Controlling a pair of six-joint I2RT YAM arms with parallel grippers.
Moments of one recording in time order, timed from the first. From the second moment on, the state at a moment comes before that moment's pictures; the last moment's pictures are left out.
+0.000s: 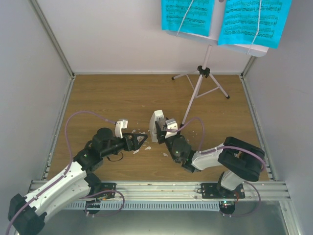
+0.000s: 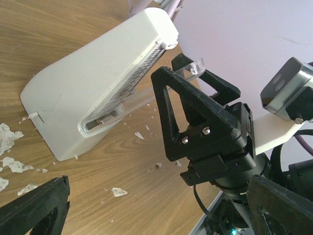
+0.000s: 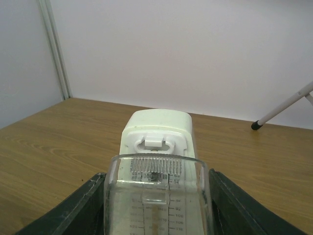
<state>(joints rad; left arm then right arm) -0.64 0.69 0.44 -0.10 0.28 -0.75 1.08 1.59 0.45 1.18 0.70 0.01</state>
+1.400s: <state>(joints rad) -0.63 0.67 0.44 -0.12 0.29 -0.75 1.09 1.57 0.41 1.24 0.66 -0.01</state>
